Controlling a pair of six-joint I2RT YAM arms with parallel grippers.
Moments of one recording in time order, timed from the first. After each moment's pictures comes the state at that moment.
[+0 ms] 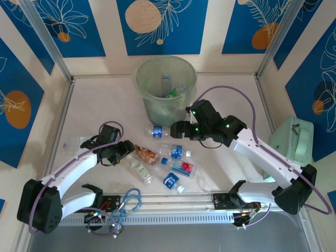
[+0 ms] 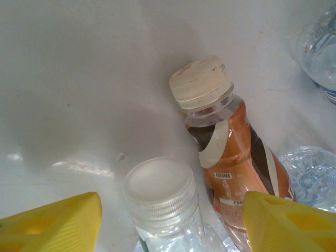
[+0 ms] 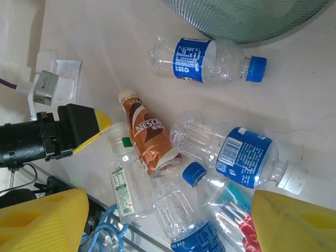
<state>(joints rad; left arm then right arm) -0.38 1.10 0.59 -0.61 0.22 -0.95 0.75 1.21 1.19 -0.84 -0.15 0.71</state>
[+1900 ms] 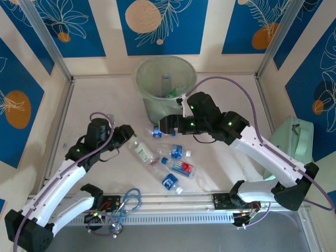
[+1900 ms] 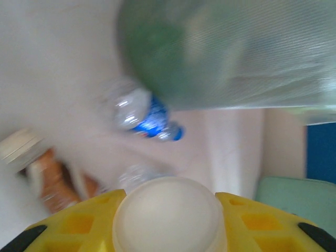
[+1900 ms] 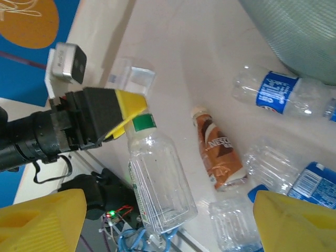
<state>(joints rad) -0.43 0.83 0.72 -0.45 0.22 -1.02 0.84 1.24 1.38 -0.79 -0.22 0.70</state>
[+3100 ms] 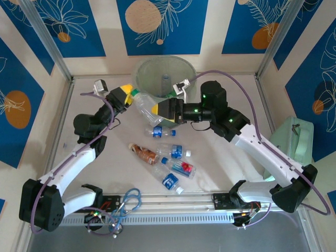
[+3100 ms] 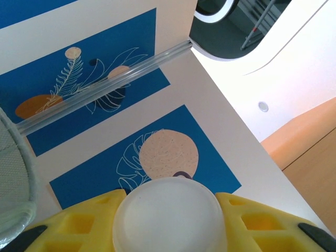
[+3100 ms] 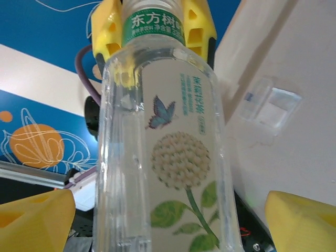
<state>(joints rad) -0.32 1.11 0.69 1.01 0.53 -1.49 0.71 1.24 1.30 -0.26 -0.71 0.95</state>
